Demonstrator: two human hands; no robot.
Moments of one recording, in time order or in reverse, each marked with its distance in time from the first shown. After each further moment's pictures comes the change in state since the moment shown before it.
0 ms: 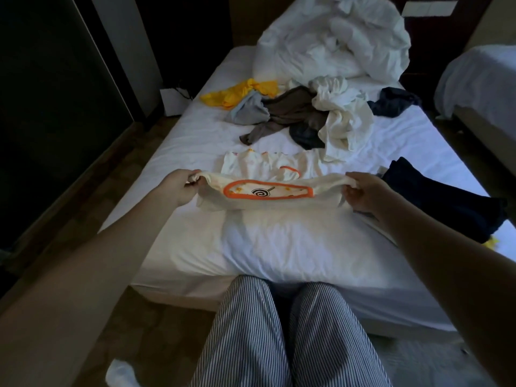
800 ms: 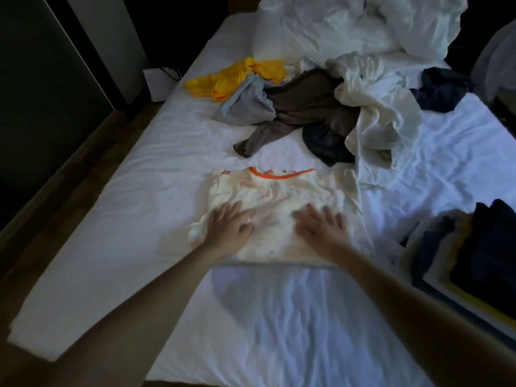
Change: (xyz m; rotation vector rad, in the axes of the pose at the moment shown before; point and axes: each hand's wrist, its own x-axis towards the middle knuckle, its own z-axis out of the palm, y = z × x) left_hand 0.211 -0.098 0.120 1.012 -0.211 0.443; right_hand 0.167 0.070 0.142 -0.969 -0.287 -0.259
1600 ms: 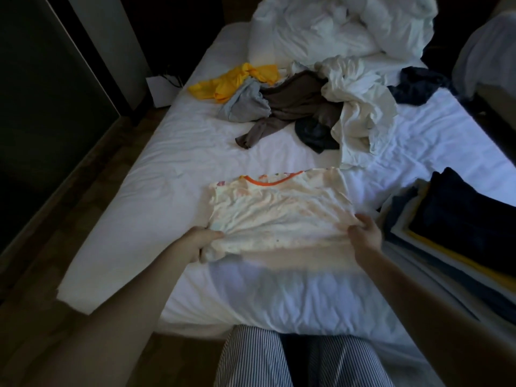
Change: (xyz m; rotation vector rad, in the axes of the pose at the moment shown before) left_hand -0.093 -0.038 -0.030 -0.927 -0.157 -0.746; right_hand -0.109 0.021 -0.010 1.080 0.547 0.619
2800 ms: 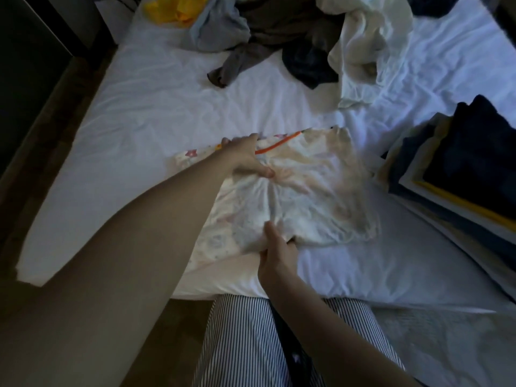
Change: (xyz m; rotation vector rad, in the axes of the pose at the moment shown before) left_hand 0.050 0.096 0.117 1.212 -0.022 0.571; right_hand -0.122 0.066 0.091 0.598 -0.132 0.642
